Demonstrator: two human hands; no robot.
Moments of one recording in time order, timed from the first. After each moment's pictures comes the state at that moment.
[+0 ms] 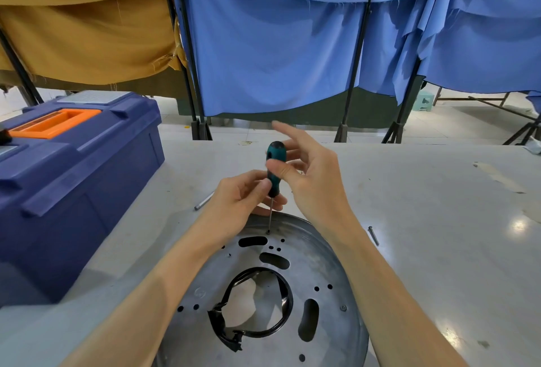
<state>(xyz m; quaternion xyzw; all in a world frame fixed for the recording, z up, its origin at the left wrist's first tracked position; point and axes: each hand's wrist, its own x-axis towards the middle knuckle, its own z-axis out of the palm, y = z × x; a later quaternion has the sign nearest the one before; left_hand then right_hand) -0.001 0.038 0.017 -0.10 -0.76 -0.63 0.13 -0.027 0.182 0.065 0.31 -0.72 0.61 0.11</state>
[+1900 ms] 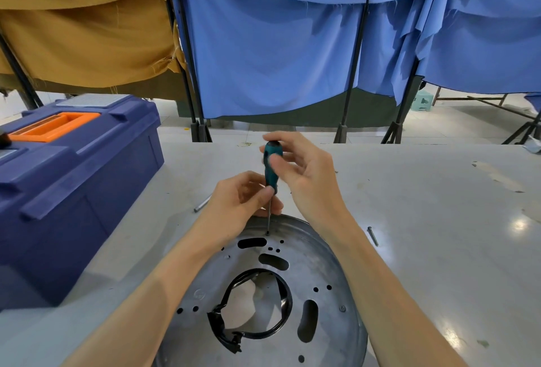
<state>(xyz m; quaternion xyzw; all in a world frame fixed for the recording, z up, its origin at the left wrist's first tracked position) -0.001 0.037 0.015 -0.09 -0.75 -0.64 0.13 -0.027 0.183 0.065 0.32 -0.71 0.62 0.09</state>
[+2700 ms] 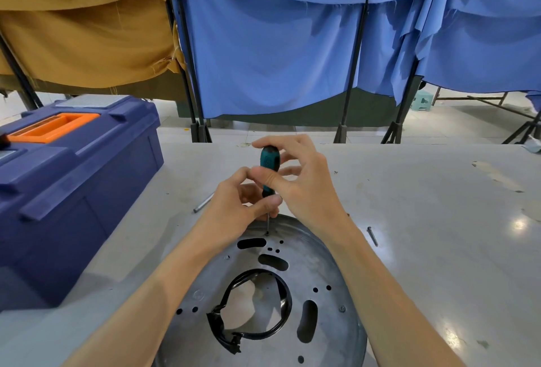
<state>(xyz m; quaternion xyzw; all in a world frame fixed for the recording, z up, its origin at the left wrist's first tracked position) -0.001 0.037 0.016 -0.10 -0.78 -0.60 0.14 -0.023 0.182 0.066 0.33 -0.73 0.59 0.11</state>
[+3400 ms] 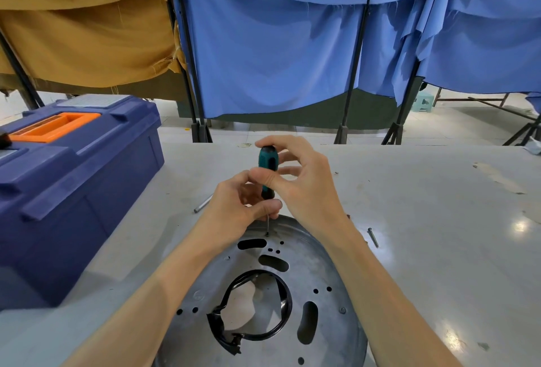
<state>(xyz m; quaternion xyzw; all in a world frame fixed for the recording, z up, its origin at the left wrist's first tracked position) -0.001 0.037 0.016 -0.08 -0.78 -0.60 0.15 -0.022 0.180 0.065 0.33 -0.72 0.60 0.12</state>
